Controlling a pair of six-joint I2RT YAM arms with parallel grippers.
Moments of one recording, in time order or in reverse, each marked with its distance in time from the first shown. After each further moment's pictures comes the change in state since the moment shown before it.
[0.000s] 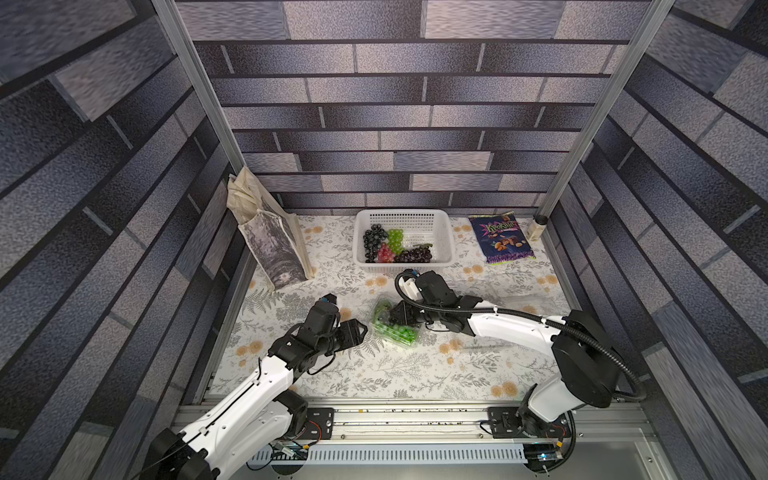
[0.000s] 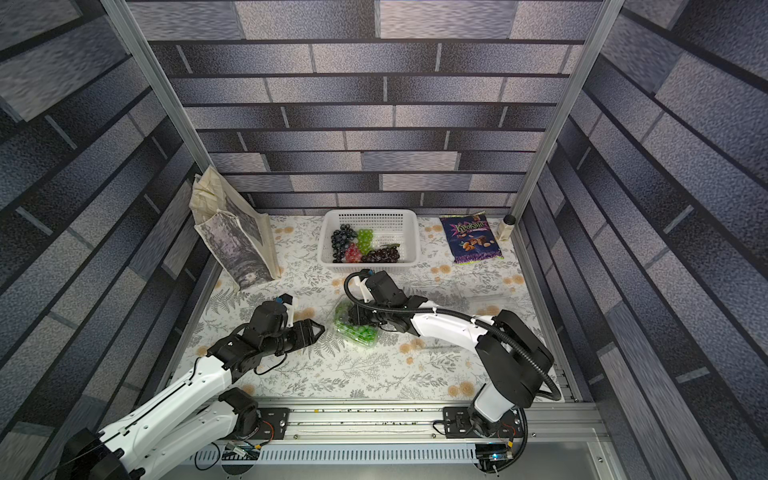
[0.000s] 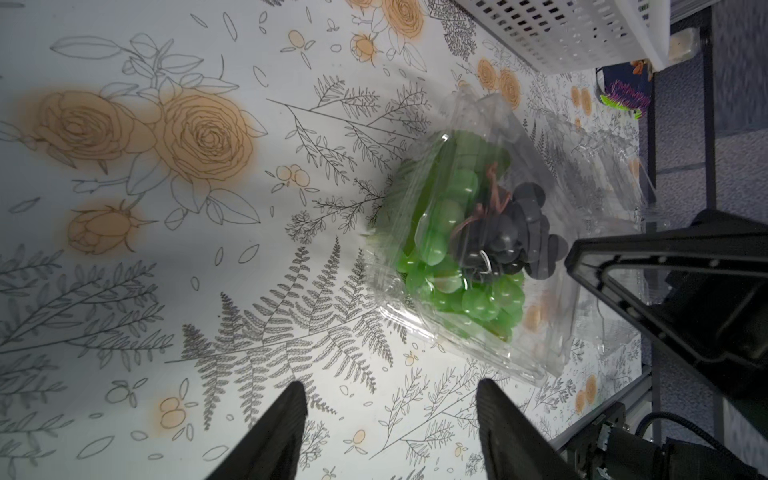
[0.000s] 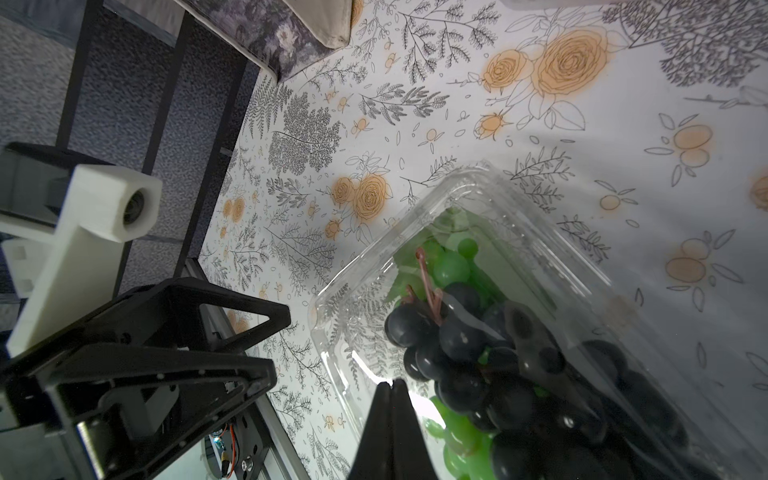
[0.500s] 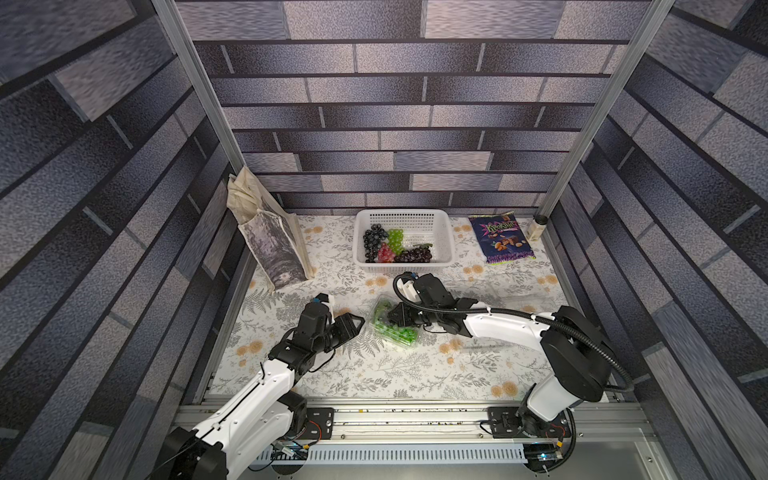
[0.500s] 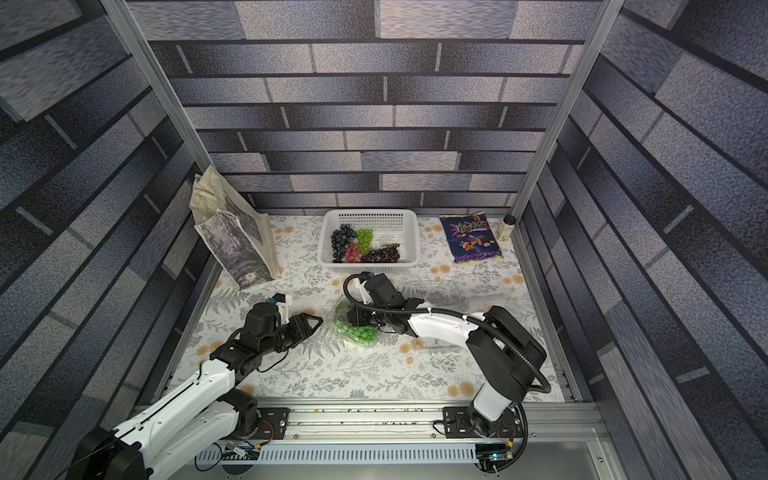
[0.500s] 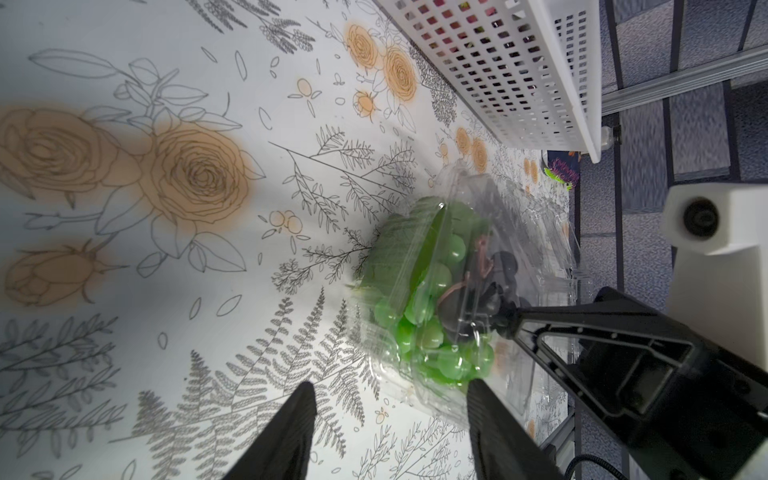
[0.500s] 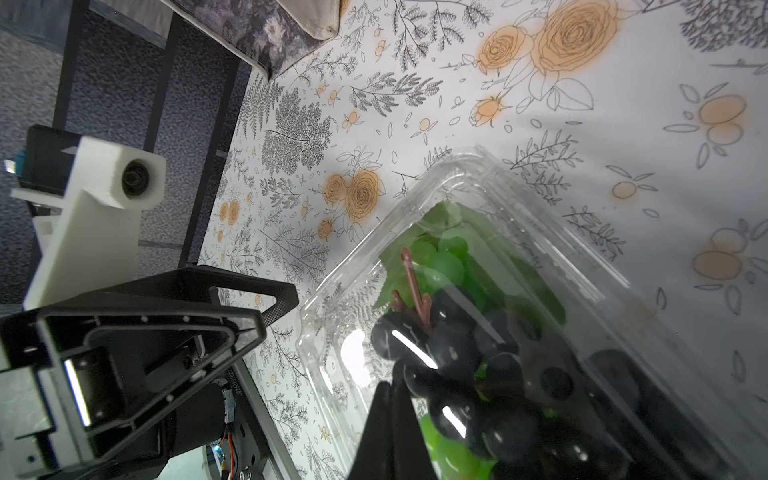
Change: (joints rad) left arm 0.101 0.024 -0.104 0.268 0.095 -0.114; right arm 0.001 0.043 -0.026 0.068 -0.009 0.036
